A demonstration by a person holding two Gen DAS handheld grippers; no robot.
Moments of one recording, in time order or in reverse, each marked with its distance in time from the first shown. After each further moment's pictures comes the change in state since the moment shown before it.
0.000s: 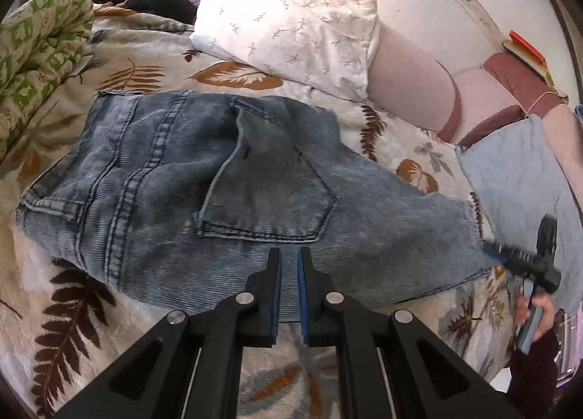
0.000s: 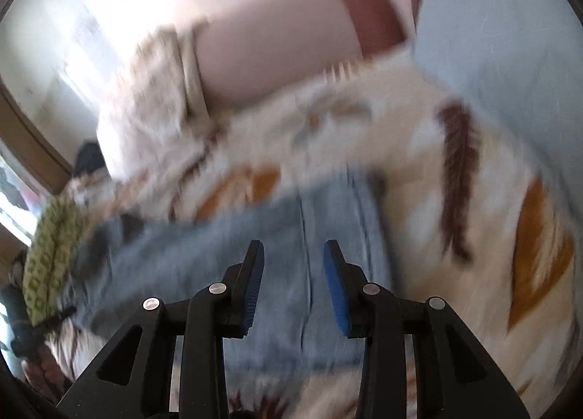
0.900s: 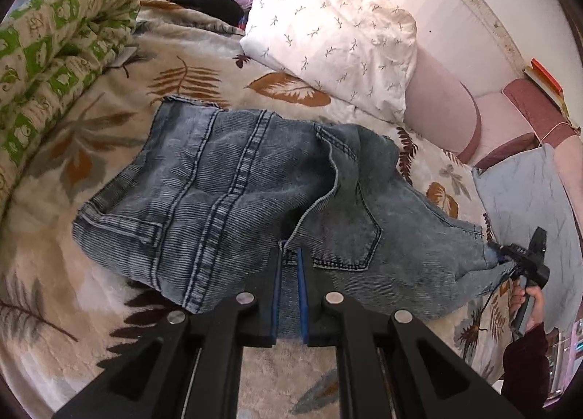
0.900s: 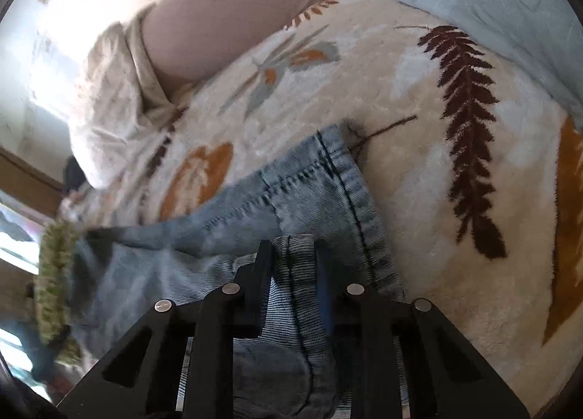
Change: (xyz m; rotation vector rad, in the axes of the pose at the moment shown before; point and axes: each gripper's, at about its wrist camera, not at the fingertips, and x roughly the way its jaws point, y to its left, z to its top) left arm -0.020 0.064 0.021 -0.069 0.000 0.017; right arm 0.035 -0.045 0.031 0.177 0.036 0.099
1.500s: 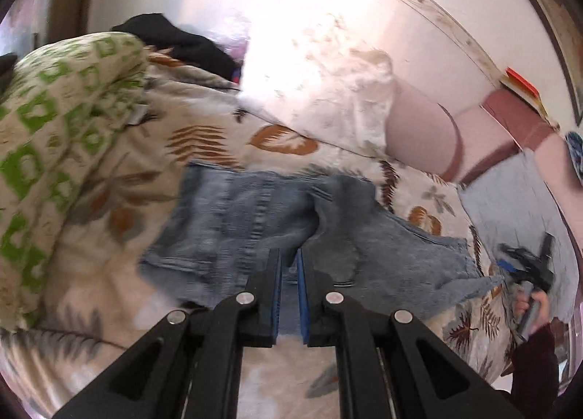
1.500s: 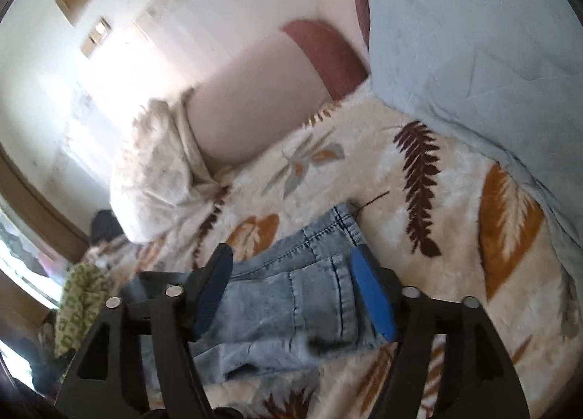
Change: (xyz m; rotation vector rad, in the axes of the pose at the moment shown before) left arm -0.068 0.000 0.015 0.075 -0.128 -0.020; right arm -0.079 0.038 -0.019 -0.030 -0.224 -0.058
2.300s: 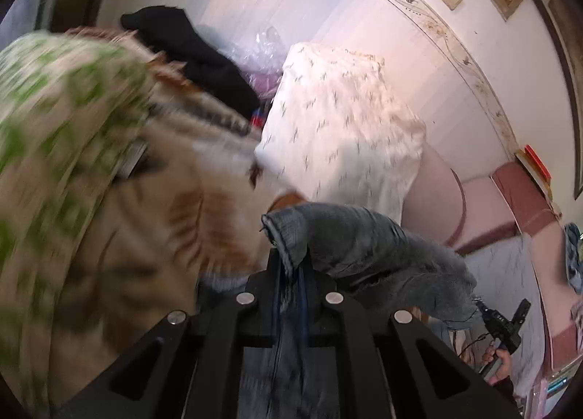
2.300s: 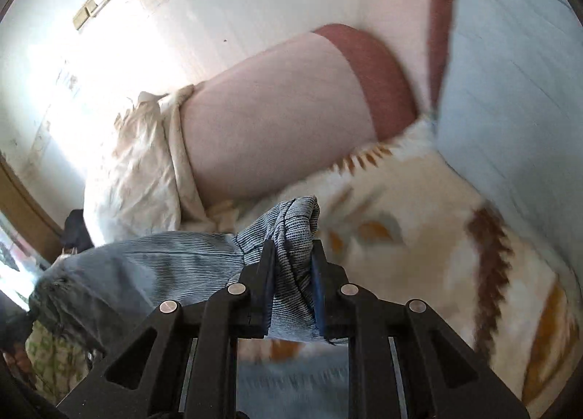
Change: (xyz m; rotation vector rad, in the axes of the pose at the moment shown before) left arm 0.030 0.069 0.110 -0.205 -0.038 -0.068; right arm 0.068 0.045 0.071 -0.080 -0.079 -0.016
